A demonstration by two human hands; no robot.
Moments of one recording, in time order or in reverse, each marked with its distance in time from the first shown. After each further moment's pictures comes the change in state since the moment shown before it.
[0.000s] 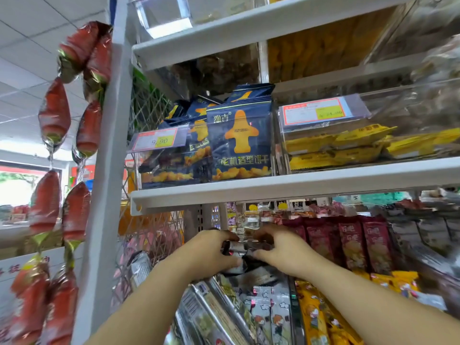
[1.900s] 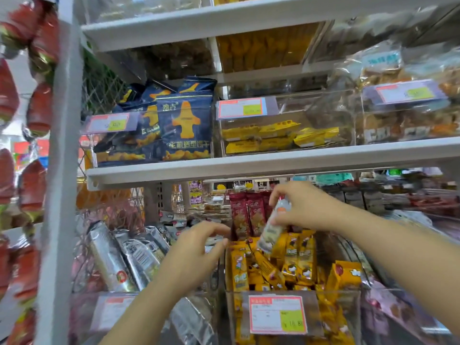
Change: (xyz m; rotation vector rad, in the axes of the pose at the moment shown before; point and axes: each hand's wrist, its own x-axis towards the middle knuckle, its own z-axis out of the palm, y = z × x) left_hand -0.071 0.086 0.051 -0.336 0.334 0.199; right_hand -0.101 0.013 -0.137 -0.324 0.002 0.016
